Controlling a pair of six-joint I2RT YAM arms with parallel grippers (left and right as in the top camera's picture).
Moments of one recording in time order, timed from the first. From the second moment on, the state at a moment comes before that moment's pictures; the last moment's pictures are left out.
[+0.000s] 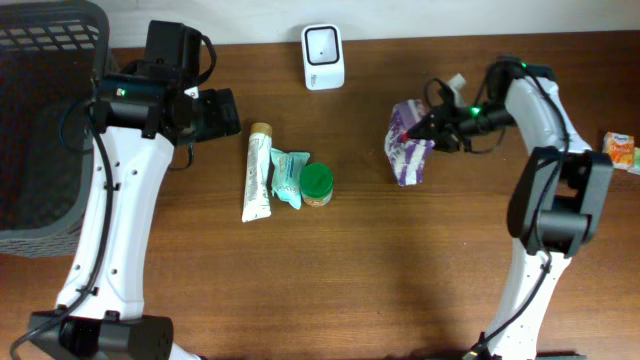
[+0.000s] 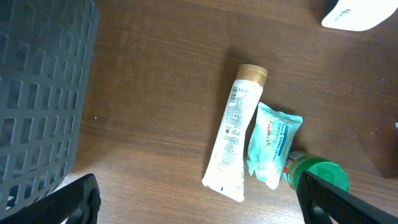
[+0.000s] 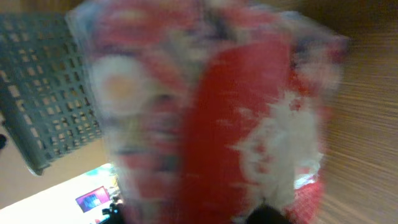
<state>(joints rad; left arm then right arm) -0.16 1.71 1.90 -1.30 -0.15 -0.35 -0.17 2.31 1.89 -1.26 -0.95 -0.04</state>
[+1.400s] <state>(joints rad) -0.16 1.71 1.90 -1.30 -0.15 -0.35 -0.08 2.31 2.24 -1.35 -0.68 0.25</state>
